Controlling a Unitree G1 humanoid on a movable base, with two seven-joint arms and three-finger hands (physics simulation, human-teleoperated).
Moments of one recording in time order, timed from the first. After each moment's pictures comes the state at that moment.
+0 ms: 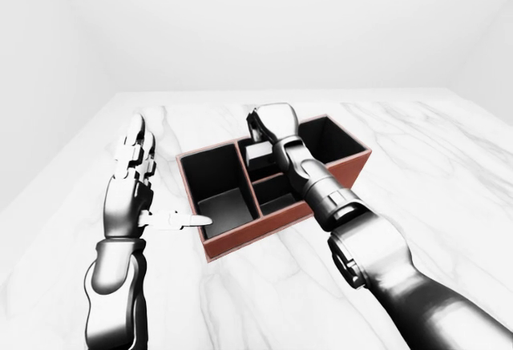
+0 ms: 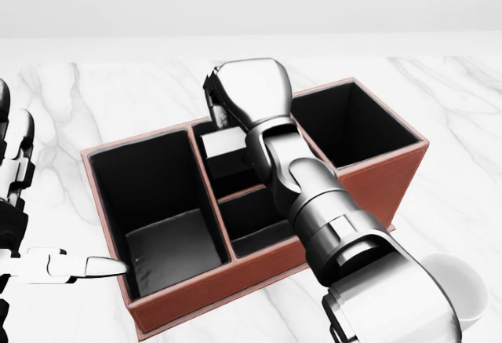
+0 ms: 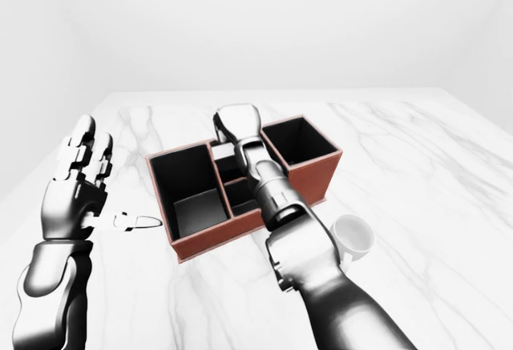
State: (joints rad) left arm 0.01 0.09 0.24 -0.51 0.00 0.09 -0.21; right arm -1.18 0.03 0.14 1.26 -1.17 -0.09 -0.50
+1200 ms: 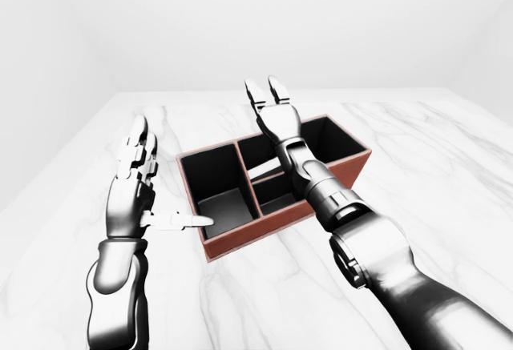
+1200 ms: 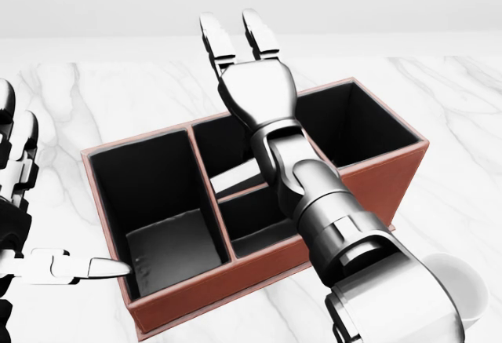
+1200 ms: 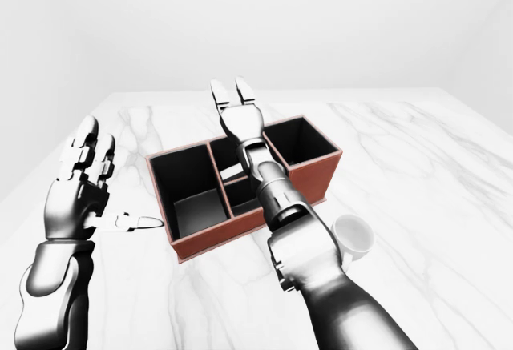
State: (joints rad) left arm 0.01 0.09 0.24 -0.51 0.01 0.09 -0.21; right arm -1.17 0.02 0.13 1.27 -1.22 -0.09 -0.52
